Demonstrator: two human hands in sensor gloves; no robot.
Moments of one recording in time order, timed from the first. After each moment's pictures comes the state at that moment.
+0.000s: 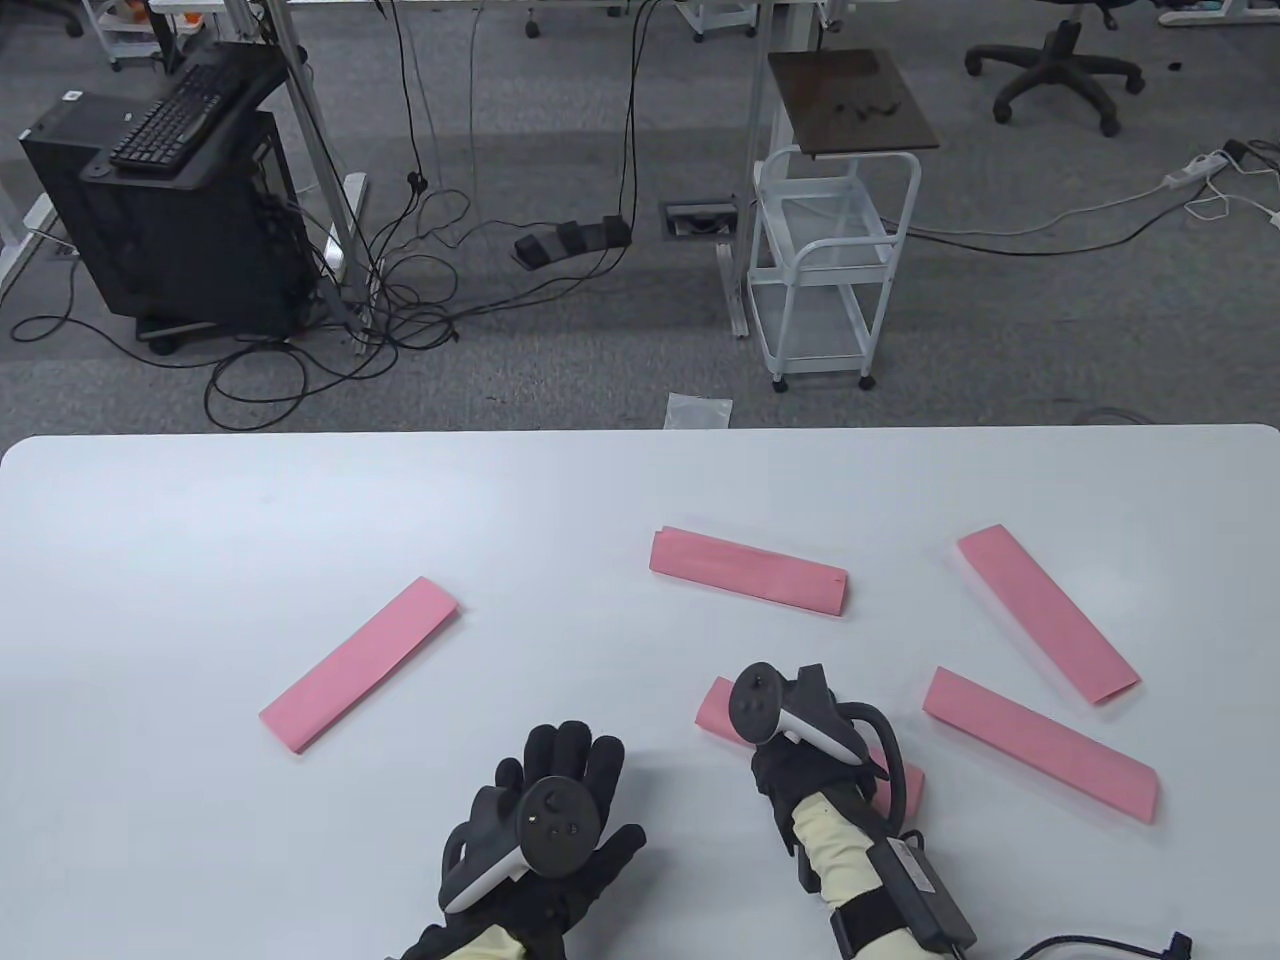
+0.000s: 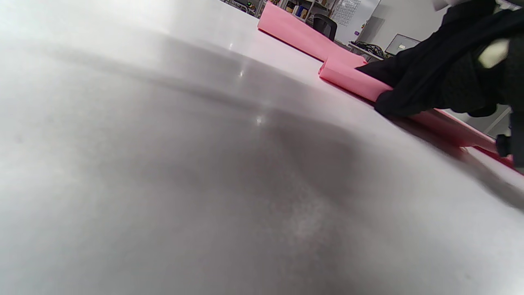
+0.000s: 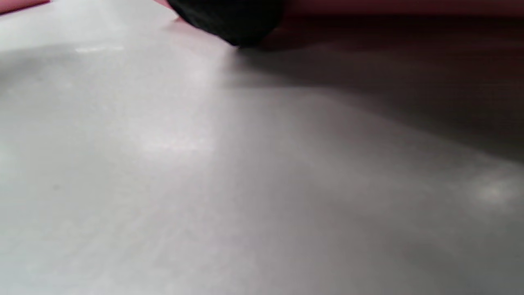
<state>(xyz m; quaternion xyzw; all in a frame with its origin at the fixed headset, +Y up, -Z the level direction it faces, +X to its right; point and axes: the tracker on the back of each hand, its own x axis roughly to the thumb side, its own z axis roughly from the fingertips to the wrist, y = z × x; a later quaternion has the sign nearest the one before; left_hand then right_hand) -0.121 -0.756 -0.247 -0.18 -0.16 0.19 0.95 0.117 -0.777 -0.345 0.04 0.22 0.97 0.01</state>
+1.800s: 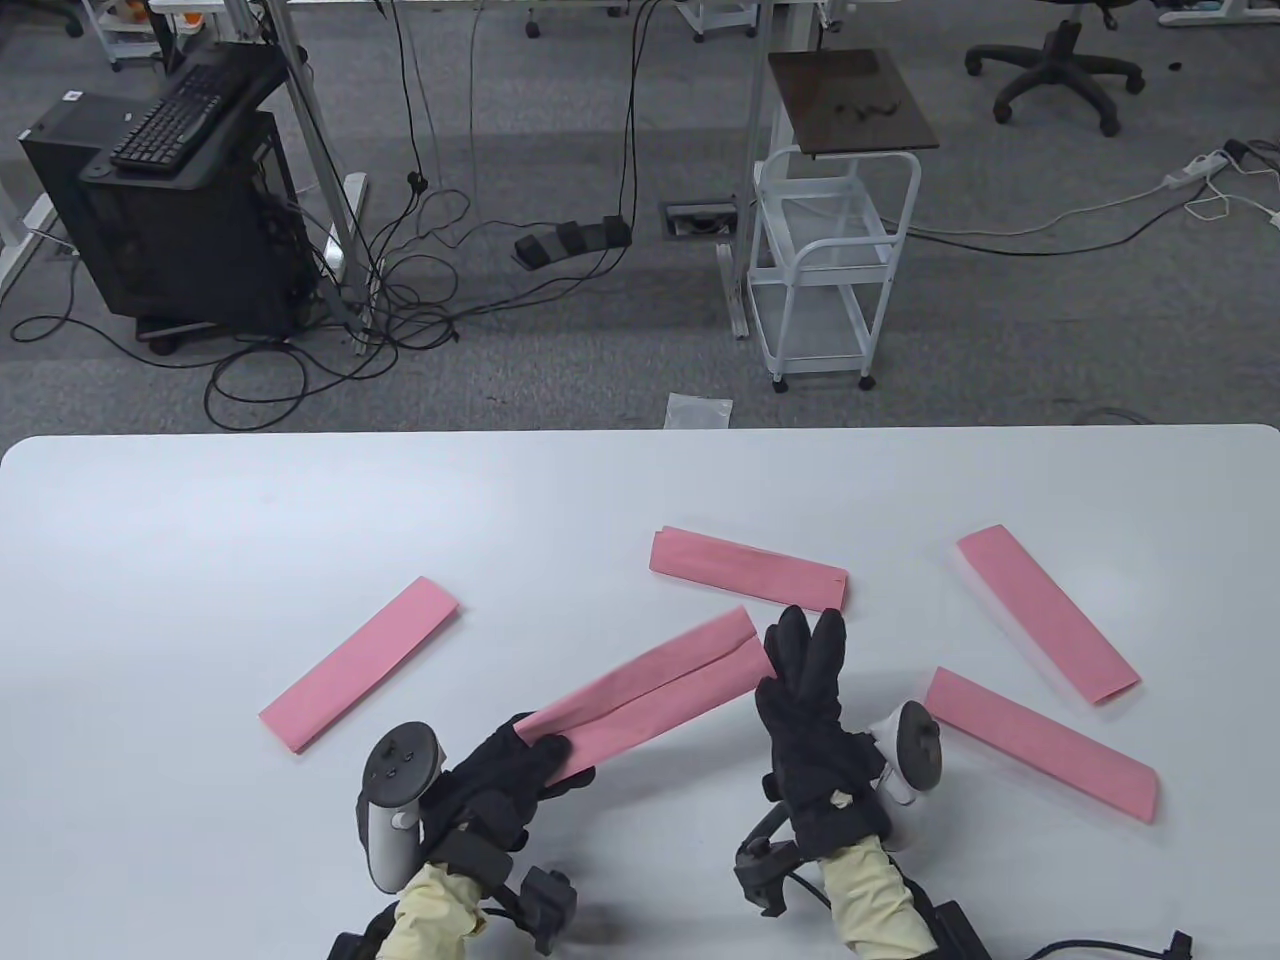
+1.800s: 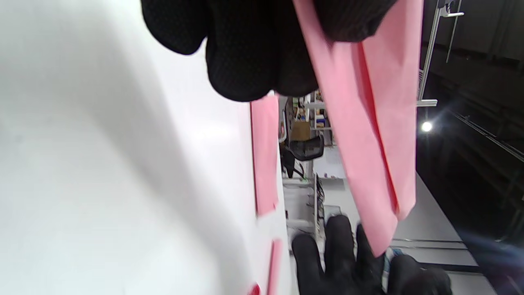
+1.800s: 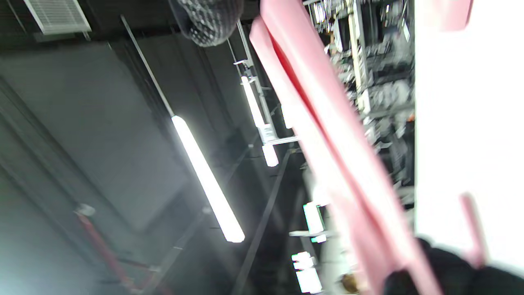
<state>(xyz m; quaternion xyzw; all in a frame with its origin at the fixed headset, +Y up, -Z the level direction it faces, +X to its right) -0.191 -0.763 -0.287 -0.13 -0.02 0.66 0.74 0.153 -0.741 -0.309 0.13 0.01 0.65 0.75</state>
